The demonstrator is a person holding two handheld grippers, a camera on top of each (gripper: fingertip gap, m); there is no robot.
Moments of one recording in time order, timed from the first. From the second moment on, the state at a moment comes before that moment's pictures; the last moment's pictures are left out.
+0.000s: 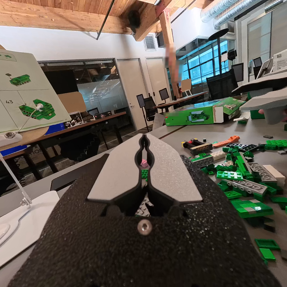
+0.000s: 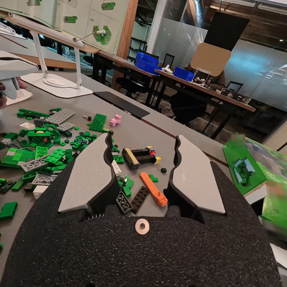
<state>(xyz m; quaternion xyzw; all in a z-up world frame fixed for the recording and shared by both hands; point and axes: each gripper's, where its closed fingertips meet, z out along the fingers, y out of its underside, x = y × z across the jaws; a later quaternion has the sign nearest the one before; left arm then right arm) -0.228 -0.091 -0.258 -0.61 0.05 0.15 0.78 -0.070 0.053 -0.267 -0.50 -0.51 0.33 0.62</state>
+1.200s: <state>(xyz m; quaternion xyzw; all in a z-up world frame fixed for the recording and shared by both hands) -0.227 -0.094 -0.254 -0.59 0.06 0.17 0.78 -0.052 0.087 -0.273 -0.48 -0.55 0.13 0.67</state>
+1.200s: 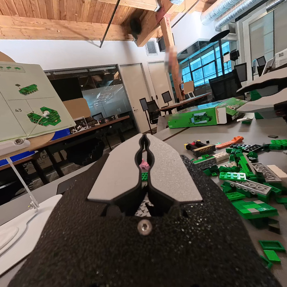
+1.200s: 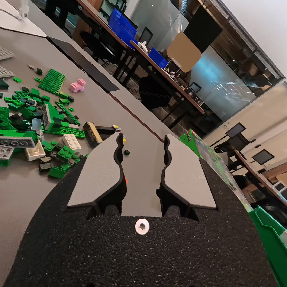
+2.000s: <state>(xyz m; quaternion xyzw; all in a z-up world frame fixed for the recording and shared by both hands) -0.224 -0.090 -0.259 -0.61 0.07 0.16 0.78 -0.058 0.079 -0.276 -0.49 -0.55 0.17 0.65</state>
